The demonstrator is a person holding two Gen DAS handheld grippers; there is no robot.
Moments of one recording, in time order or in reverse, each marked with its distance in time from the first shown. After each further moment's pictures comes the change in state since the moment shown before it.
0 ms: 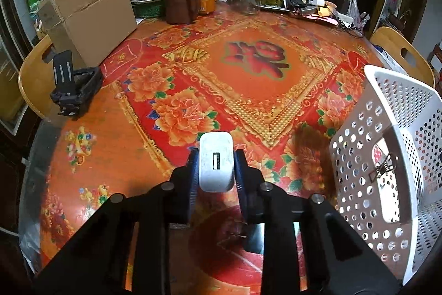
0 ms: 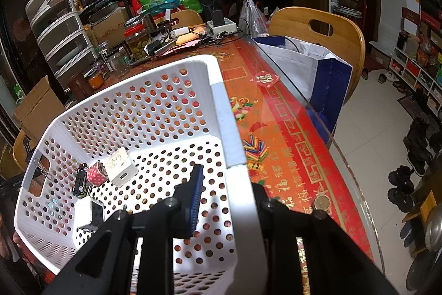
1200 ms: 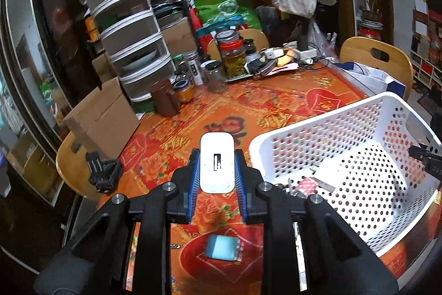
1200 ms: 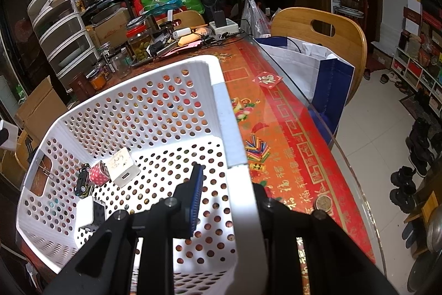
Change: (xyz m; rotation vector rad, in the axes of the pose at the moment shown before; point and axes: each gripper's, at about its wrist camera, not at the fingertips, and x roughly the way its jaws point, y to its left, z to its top) left arm -0.148 -0.130 0.005 0.260 -0.350 0.114; right arm -0.001 0.002 0.001 -0.002 -0.004 0.012
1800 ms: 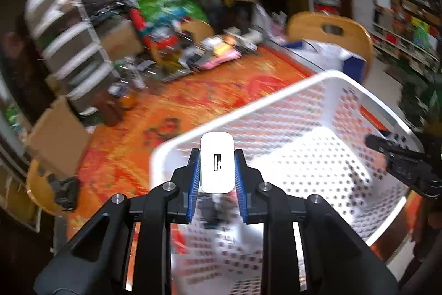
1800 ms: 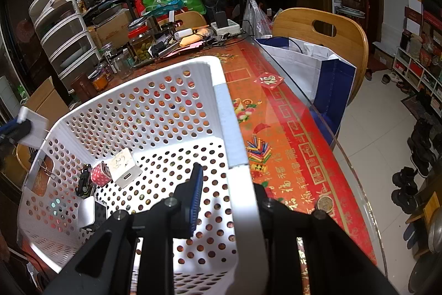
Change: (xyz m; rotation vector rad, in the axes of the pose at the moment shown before) left arm 0.018 -0.106 0.014 0.169 0.085 -0.219; right arm 0.001 -0.001 -0.002 0.002 -0.008 0.011
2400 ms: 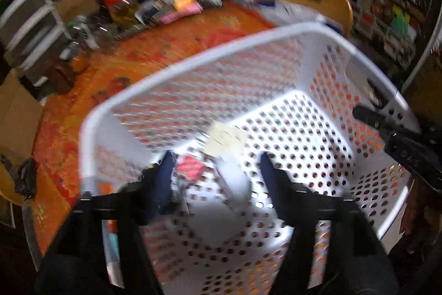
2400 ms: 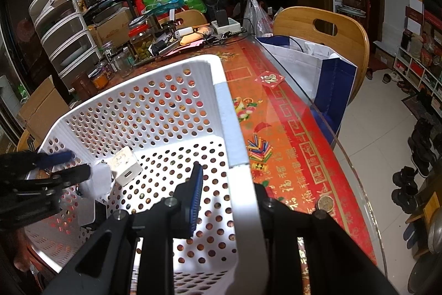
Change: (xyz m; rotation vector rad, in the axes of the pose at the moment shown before) left arm 0.045 0.005 -0.018 -0.053 0.146 -0.180; right arm 0.002 0.000 -0.001 -0.001 0.010 0.002
